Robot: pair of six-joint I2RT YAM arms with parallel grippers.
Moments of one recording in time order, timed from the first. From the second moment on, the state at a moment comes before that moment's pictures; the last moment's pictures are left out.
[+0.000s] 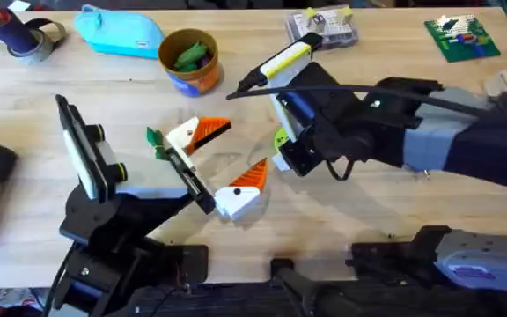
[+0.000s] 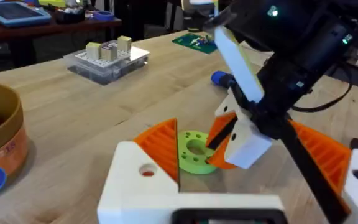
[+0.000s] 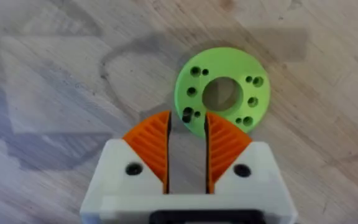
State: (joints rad) left arm -0.33 0.00 0.01 -0.05 0.58 -0.13; right arm 0.79 1.43 0.88 -0.67 0.07 0.16
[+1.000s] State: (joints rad) left arm -0.33 0.00 0.01 -0.05 0.58 -0.13; right arm 0.80 1.49 0.88 -0.64 0.08 -0.05
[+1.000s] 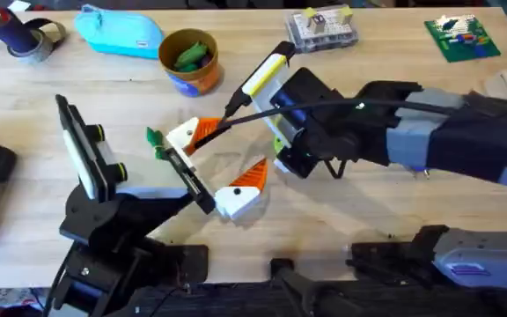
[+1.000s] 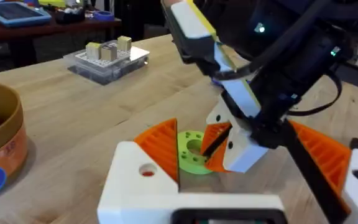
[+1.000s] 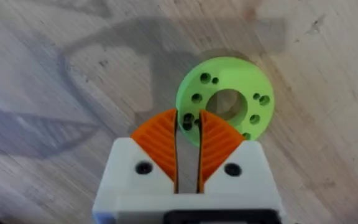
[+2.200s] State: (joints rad) left arm -0.33 0.00 0.01 -0.05 0.58 -0.13; right arm 0.66 1.49 1.33 -1.01 0.03 -0.13
